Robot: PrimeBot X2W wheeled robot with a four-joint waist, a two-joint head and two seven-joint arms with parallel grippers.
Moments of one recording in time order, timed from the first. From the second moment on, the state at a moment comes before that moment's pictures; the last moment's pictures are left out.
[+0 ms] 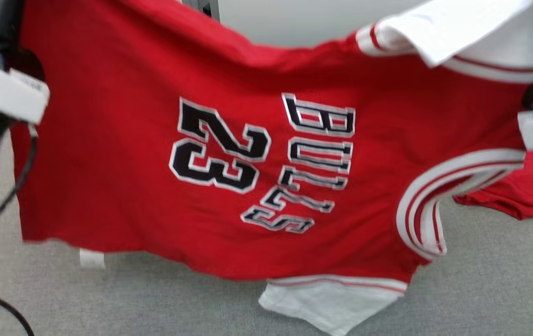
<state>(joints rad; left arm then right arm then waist) -0.69 0.50 -0.21 -0.21 -0.87 0.14 0.24 -0.58 -0.05 -0.06 -0.35 0.41 0.13 0.32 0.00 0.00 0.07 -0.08</state>
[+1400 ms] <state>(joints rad) -1.34 0.49 -0.24 0.70 -0.69 -0.12 -0.26 -1.32 -0.05 0.18 0.64 0.33 0.13 -0.24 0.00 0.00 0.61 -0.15</state>
